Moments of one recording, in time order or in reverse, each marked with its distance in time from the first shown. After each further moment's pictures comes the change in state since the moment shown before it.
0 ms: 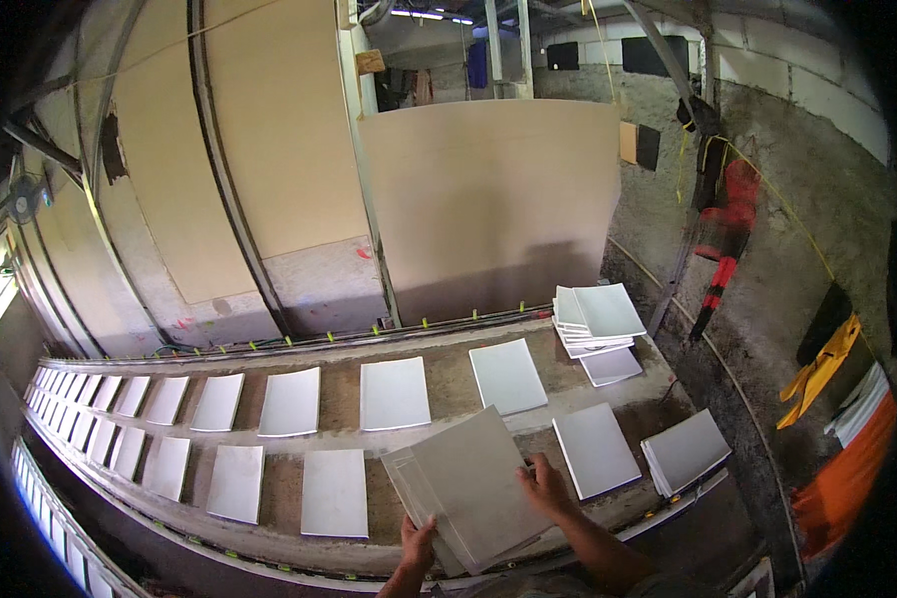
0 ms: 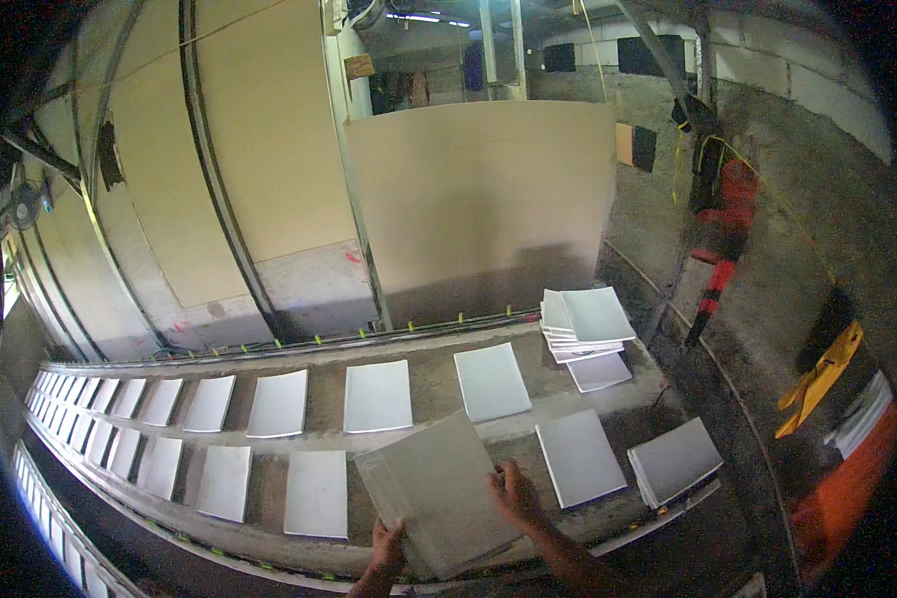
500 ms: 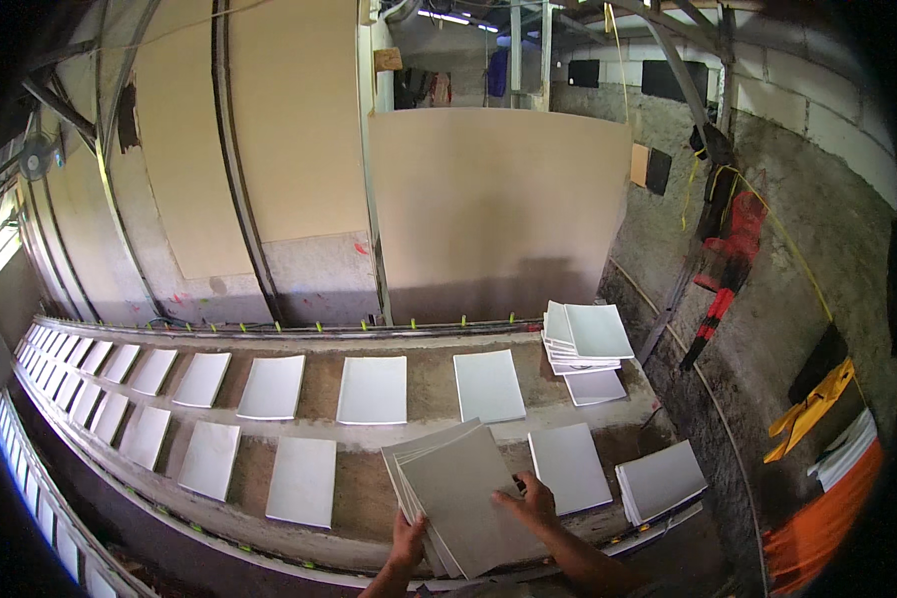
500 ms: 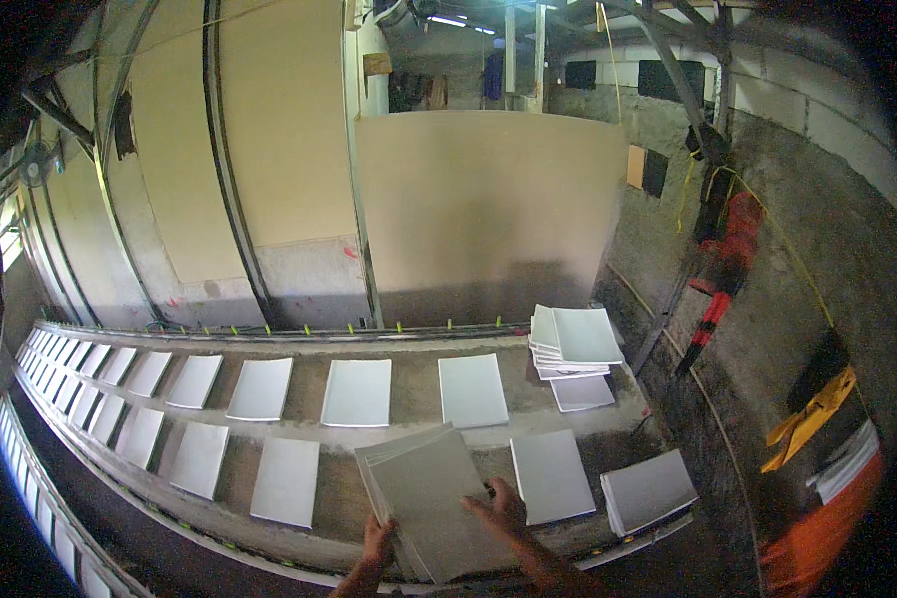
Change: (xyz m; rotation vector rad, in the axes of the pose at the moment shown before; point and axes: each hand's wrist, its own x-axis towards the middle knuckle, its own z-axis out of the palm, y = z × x) left_hand 0.009 -0.049 0.046 0.077 -0.023 0.020; right_hand -0.003 0.031 -0.041 -0.030 -0.035 0.018
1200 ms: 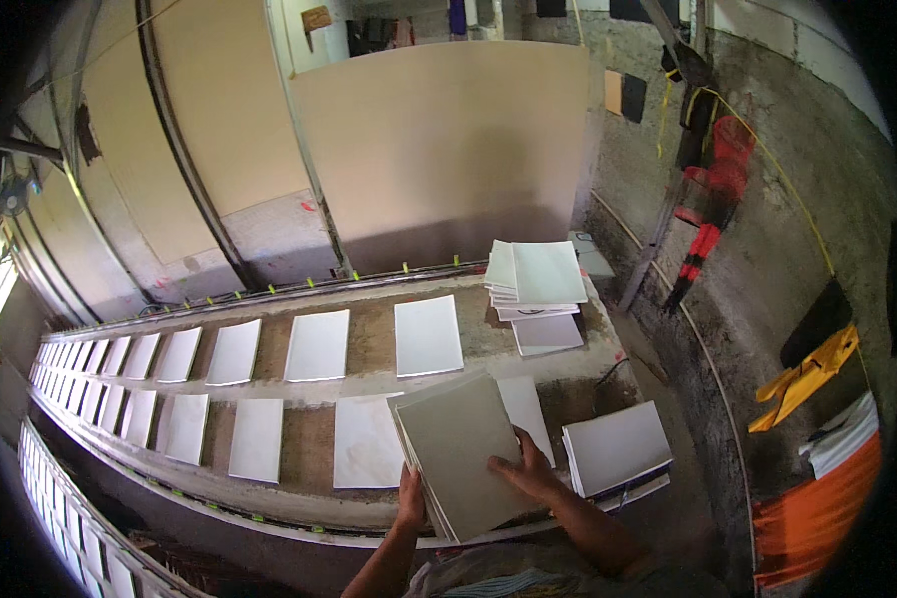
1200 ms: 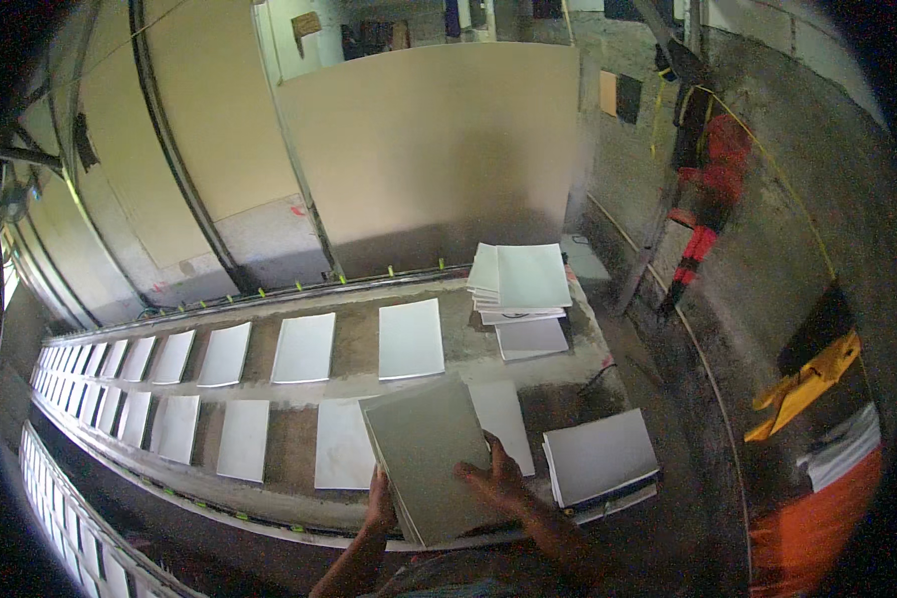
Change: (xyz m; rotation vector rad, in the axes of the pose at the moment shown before) left_hand -0.006 -0.106 0.148 -0.068 -0.077 -0.041; right_hand -0.006 0.095 -0.149 0.268 -0.281 0.121
